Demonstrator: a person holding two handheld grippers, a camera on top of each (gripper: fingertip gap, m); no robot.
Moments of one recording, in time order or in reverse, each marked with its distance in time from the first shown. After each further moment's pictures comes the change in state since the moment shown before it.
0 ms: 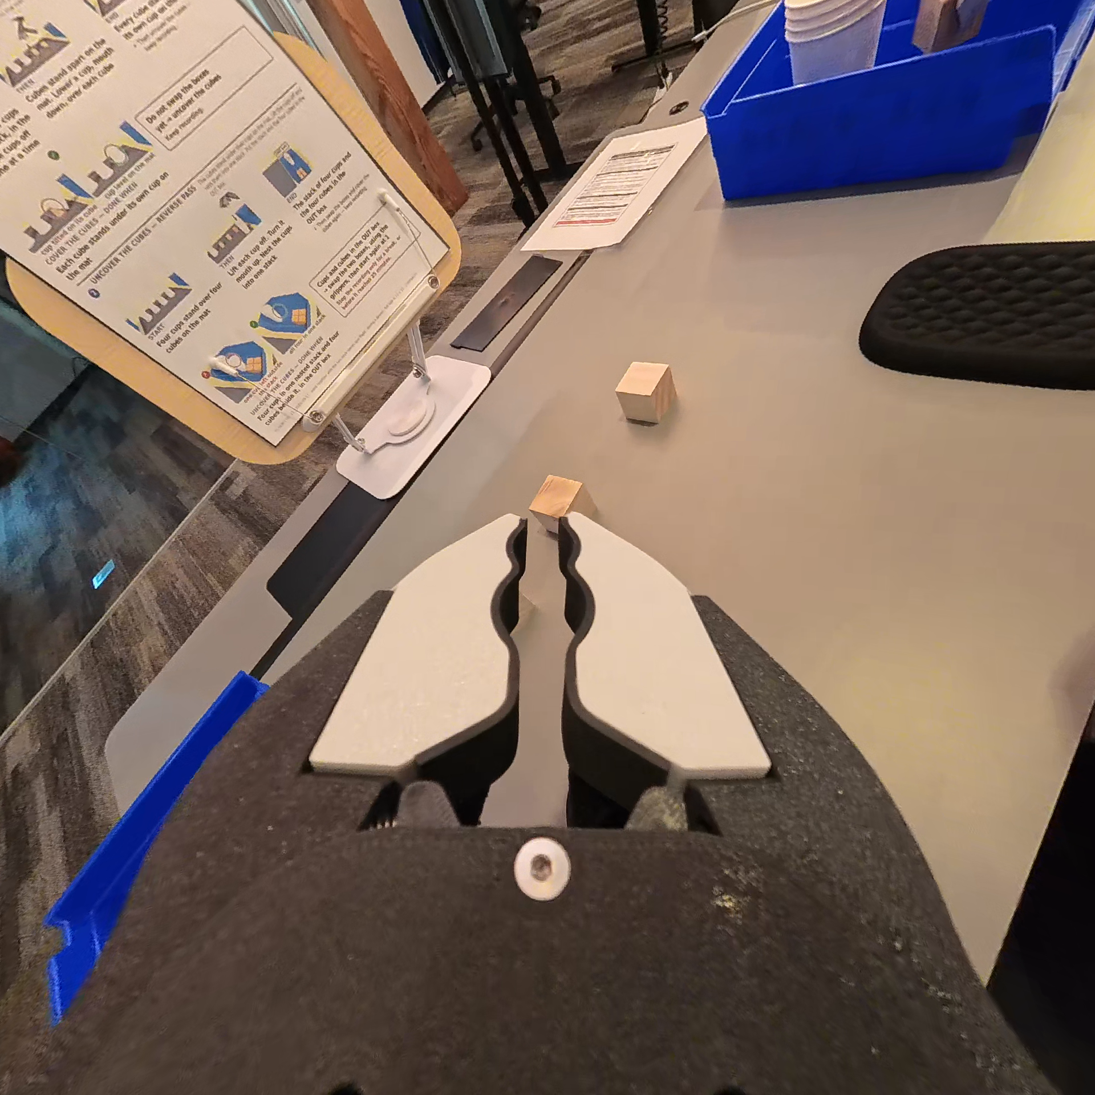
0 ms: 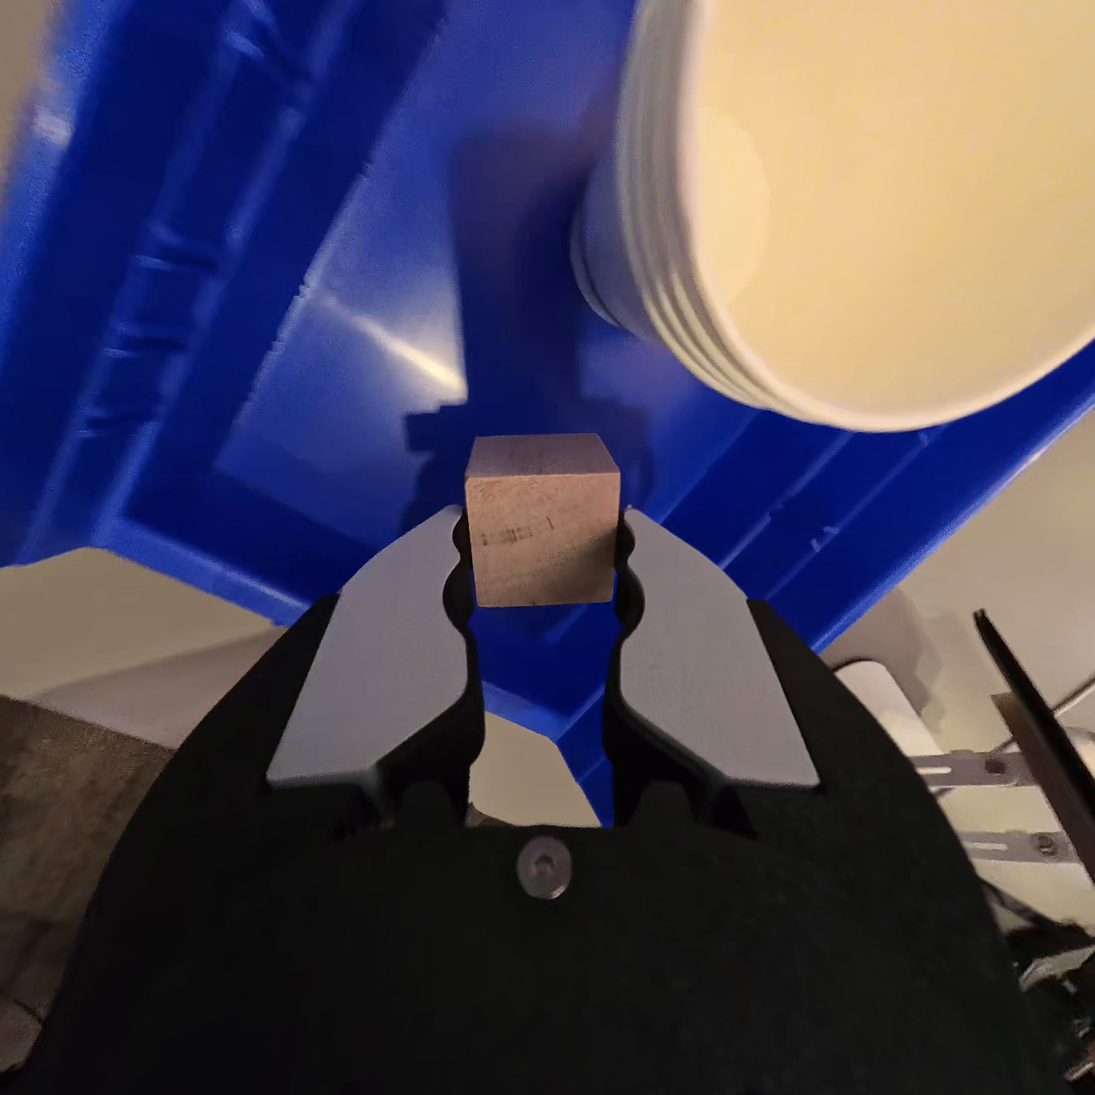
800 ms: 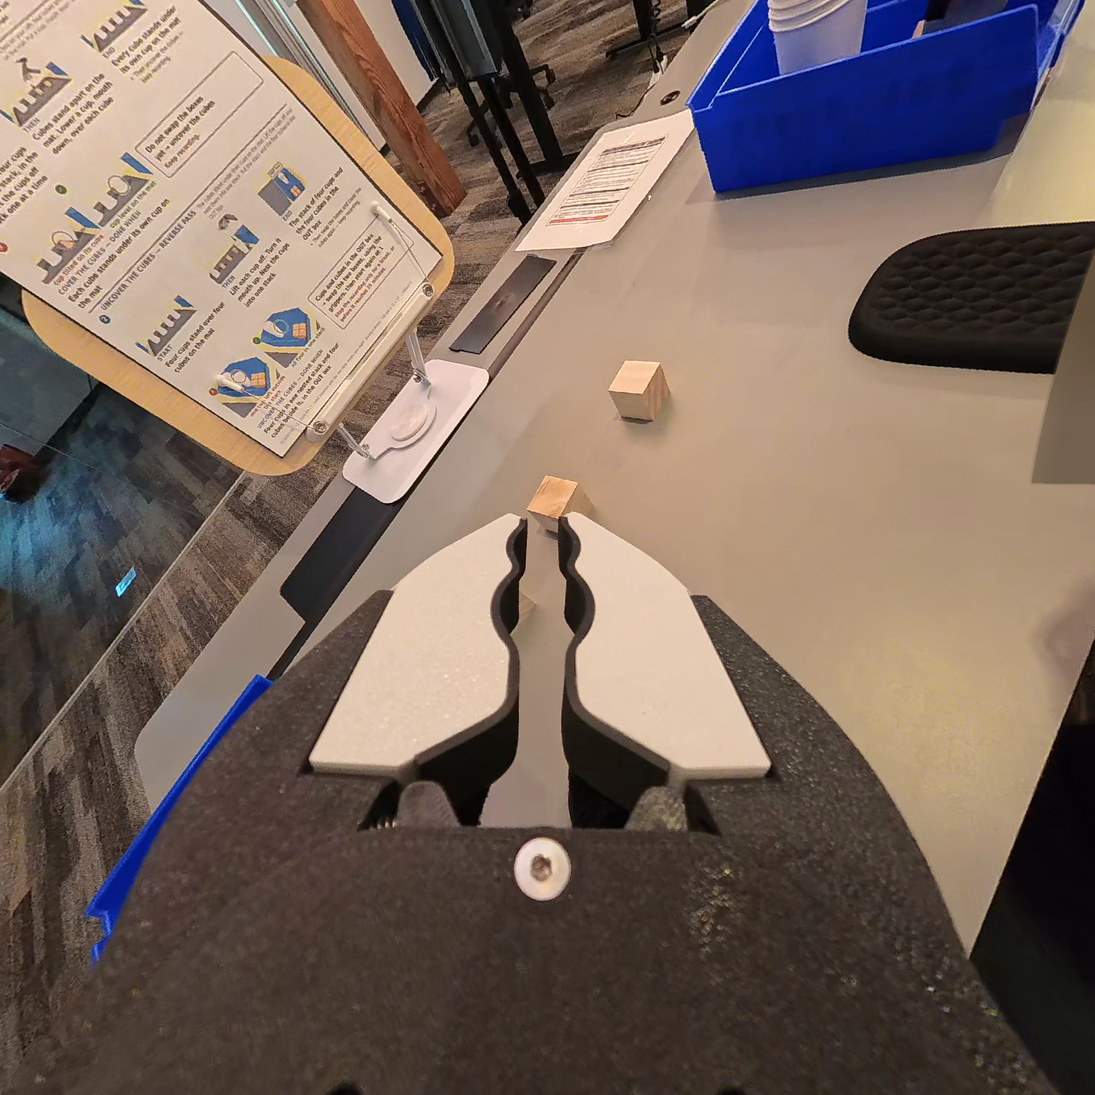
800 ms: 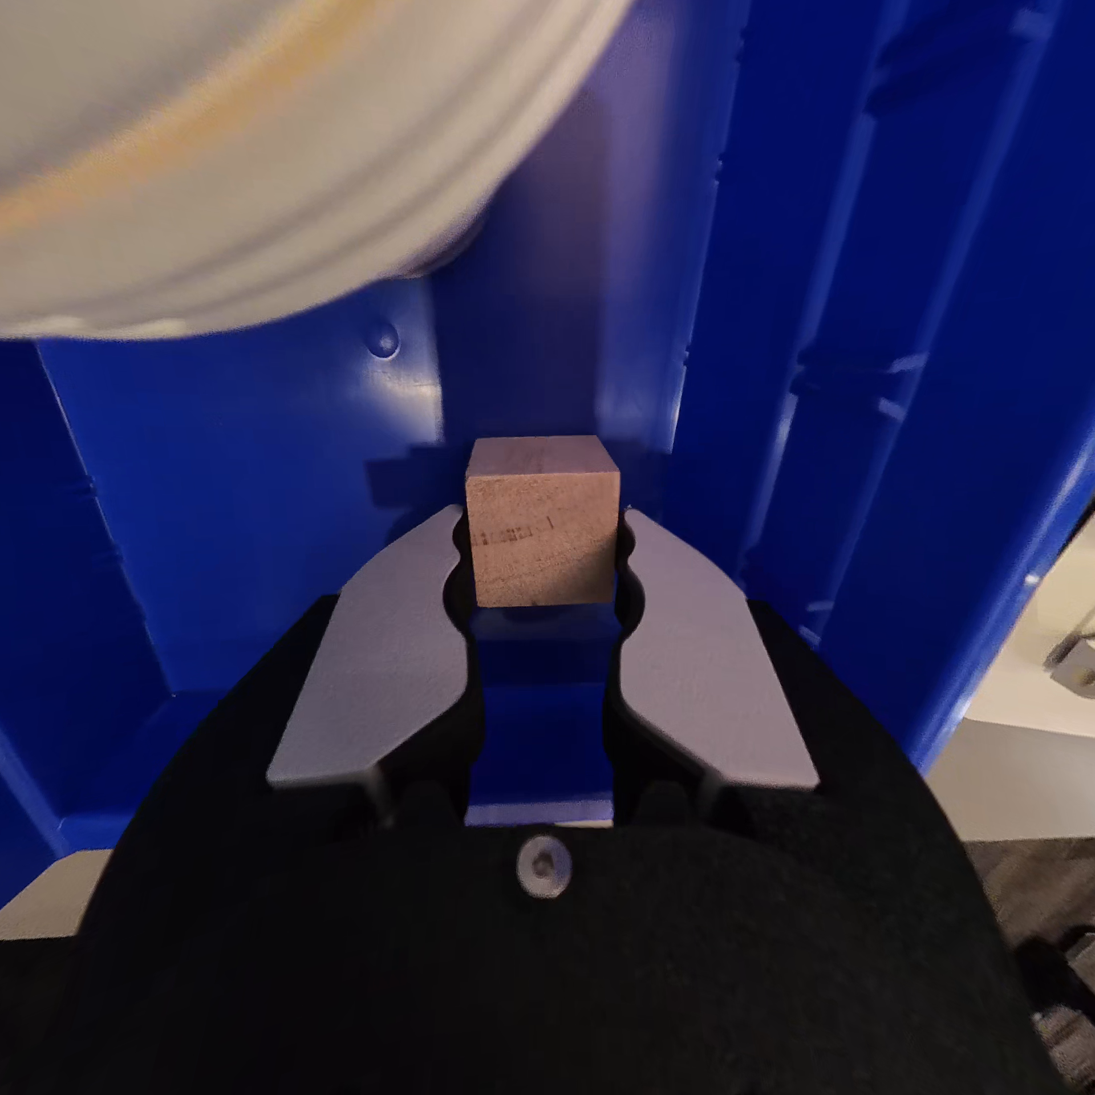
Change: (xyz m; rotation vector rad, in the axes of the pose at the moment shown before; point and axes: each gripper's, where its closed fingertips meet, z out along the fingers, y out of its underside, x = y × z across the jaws) left arm 0.008 -0.008 -0.007 -0.012 -0.003 0.039; right arm 0.021 0.028 0.058 -0.051 0.022 0.597
